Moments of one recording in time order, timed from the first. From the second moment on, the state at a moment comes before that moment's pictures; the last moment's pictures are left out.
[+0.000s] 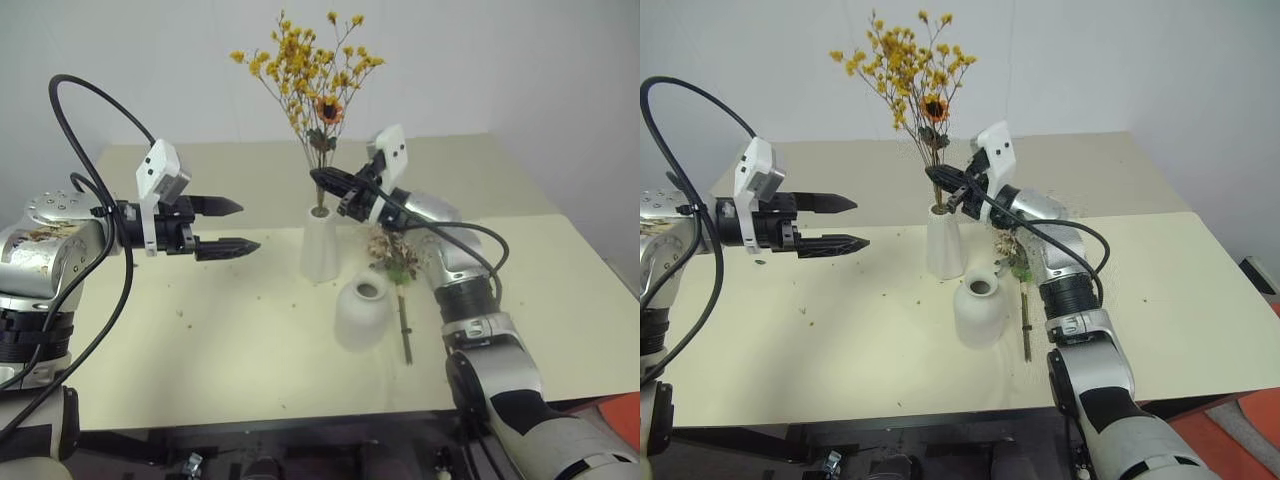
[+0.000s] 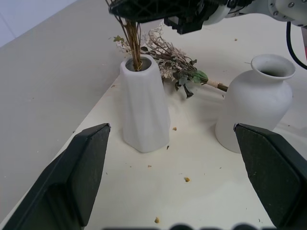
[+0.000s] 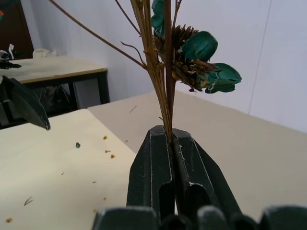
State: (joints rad) left arm -0.77 0.93 0.06 -0.01 -0.52 0.73 -1.19; right arm -1.06 -0.18 -0.01 0.50 0.29 0.24 0.76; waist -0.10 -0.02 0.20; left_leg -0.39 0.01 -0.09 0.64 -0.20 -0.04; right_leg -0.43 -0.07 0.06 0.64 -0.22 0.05
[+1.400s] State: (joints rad) left arm -0.79 0.82 0.01 0.00 -0.52 0.72 -1.25; right arm -0.90 -0.81 0.09 -0.09 0.34 1.16 0.97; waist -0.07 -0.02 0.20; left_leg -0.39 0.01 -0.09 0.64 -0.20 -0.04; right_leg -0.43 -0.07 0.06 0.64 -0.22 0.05
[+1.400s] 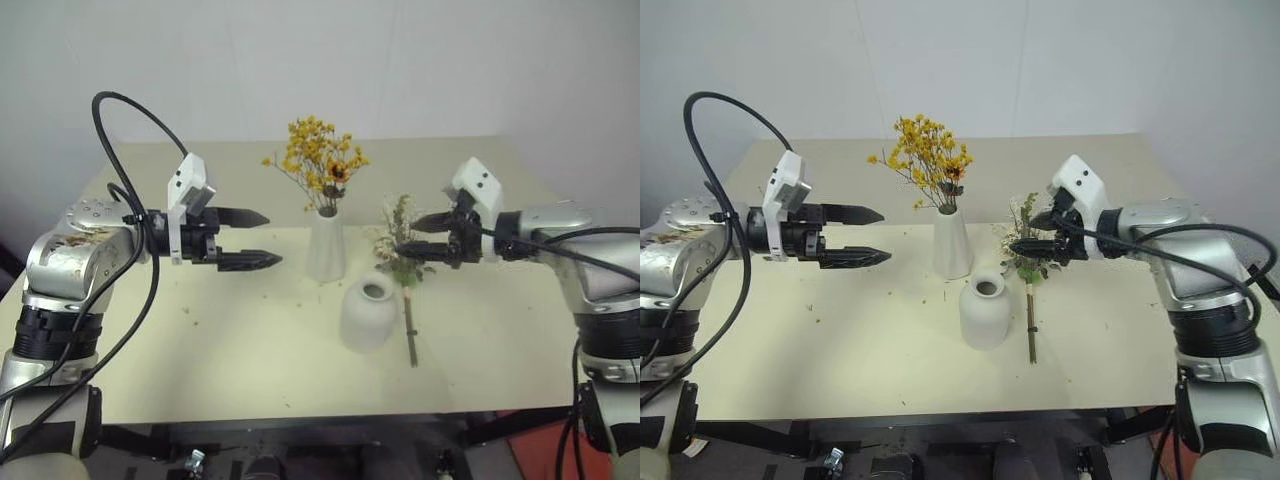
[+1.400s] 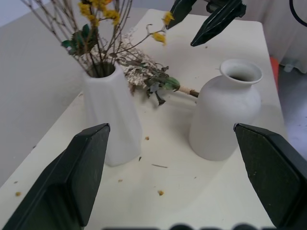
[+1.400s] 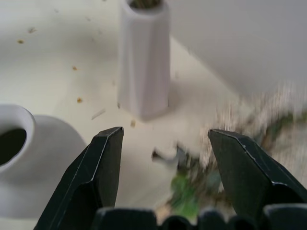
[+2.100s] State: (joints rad) left arm -0.85 0.77 -0.02 0.03 -0.52 0.67 -1.31; right arm -1.28 -0.66 0.60 0.44 0.46 1.61 0.80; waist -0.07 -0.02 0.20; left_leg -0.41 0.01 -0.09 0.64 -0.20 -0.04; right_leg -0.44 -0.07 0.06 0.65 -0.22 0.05
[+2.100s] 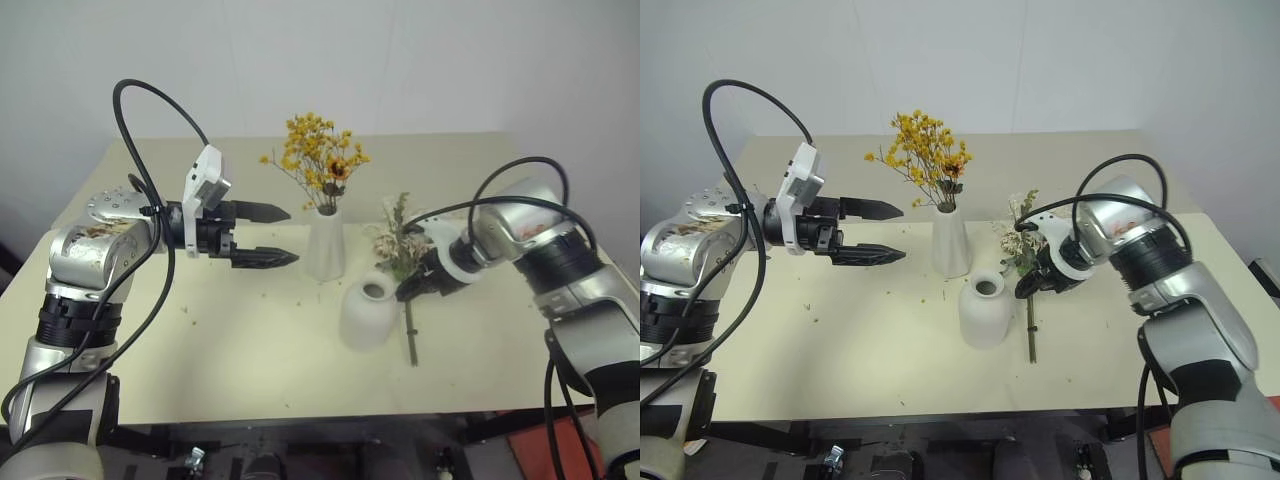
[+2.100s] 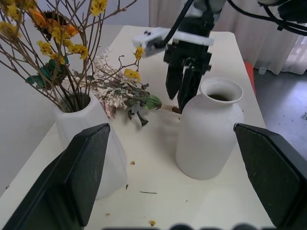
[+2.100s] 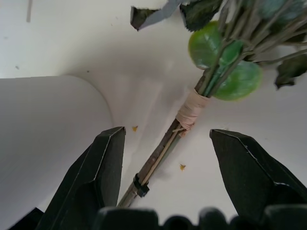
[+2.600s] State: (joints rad) left arm -0.78 0.78 0.02 -0.06 -0.55 0.70 -1.24; right arm -1.32 -0.56 0.78 0.64 0.32 1.48 0.85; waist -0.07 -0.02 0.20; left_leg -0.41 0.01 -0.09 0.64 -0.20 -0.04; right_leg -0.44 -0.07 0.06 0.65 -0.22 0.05
